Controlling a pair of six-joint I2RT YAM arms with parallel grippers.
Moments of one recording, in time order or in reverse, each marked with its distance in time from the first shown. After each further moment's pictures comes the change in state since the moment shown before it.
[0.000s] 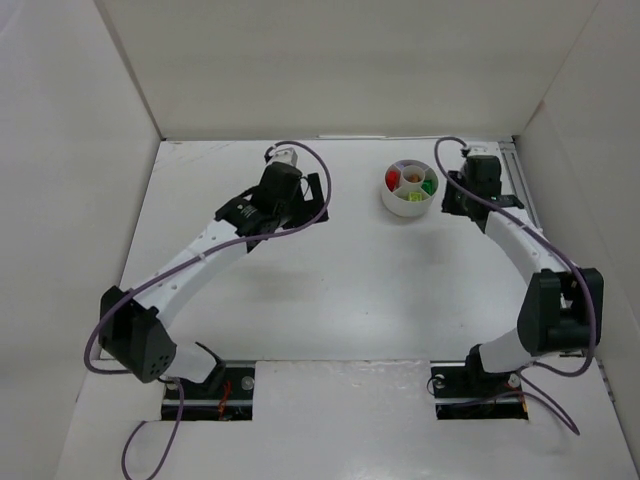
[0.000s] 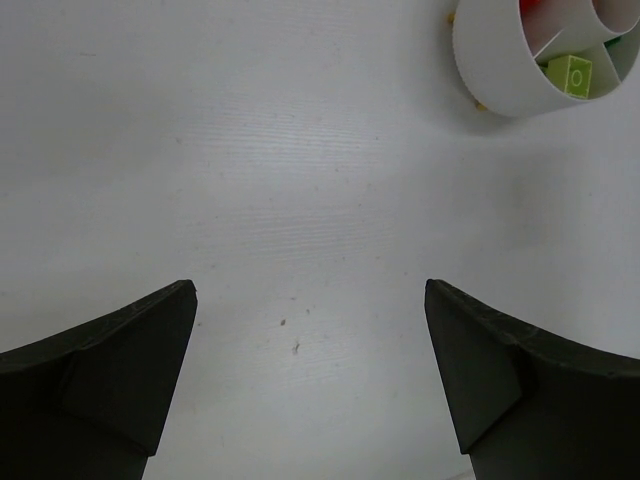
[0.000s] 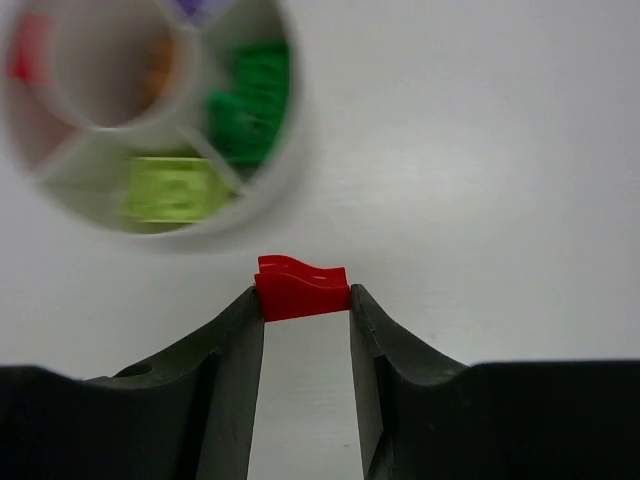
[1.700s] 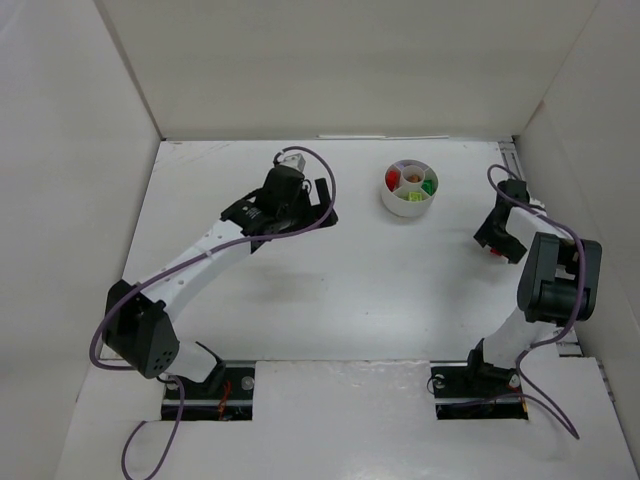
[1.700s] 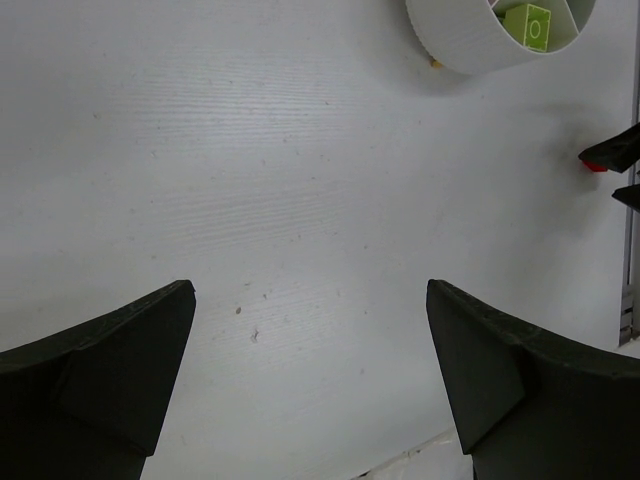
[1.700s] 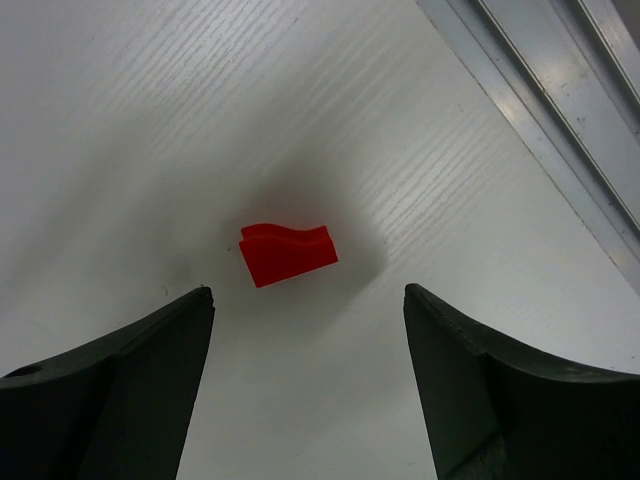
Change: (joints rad) left arm 0.005 0.001 -0.066 0.077 0.145 -0.030; right arm -0.235 0.184 -0.034 -0.201 0.290 0.333
